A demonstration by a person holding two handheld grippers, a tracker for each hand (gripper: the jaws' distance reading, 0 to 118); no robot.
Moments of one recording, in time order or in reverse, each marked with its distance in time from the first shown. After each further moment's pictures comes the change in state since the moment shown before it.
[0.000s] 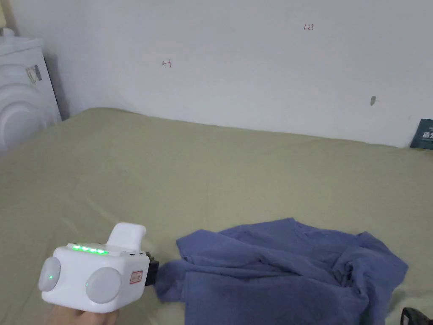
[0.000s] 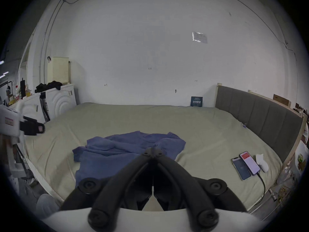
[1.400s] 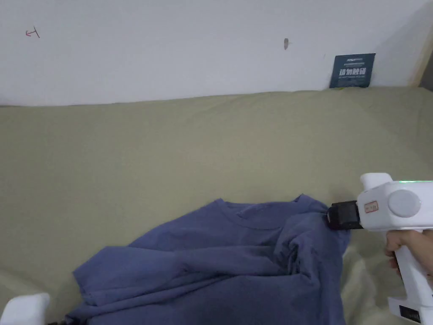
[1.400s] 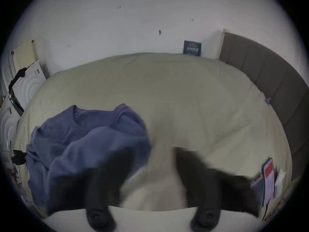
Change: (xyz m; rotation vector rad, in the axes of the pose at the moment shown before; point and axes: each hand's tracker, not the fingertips) left arm 0.027 0.005 -0.099 -0.150 -0.036 0.014; right arm 0.177 0.020 -0.364 -0.552 -0.044 -0.100
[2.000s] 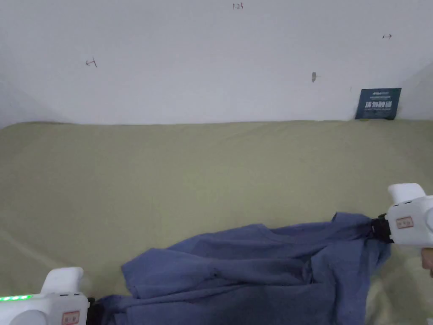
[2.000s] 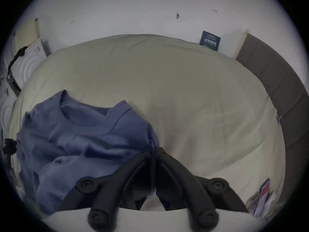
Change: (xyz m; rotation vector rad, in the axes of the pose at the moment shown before) left arm -0.031 0.018 0.048 0.032 -0.011 0.061; right arm -0.013 -0.006 0.122 0.112 0.031 0.097
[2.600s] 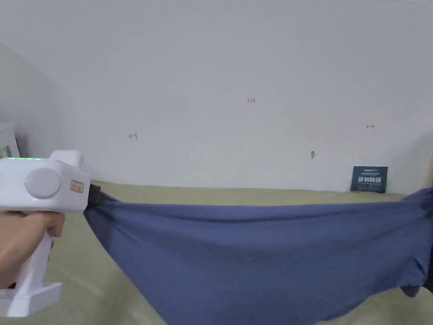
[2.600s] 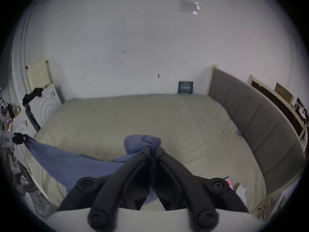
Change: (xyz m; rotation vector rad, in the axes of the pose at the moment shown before) left arm 0.005 0.100 0.263 0.439 0.118 -0.062; right arm 0.045 0.039 0.281 0.371 -0.036 -0.069
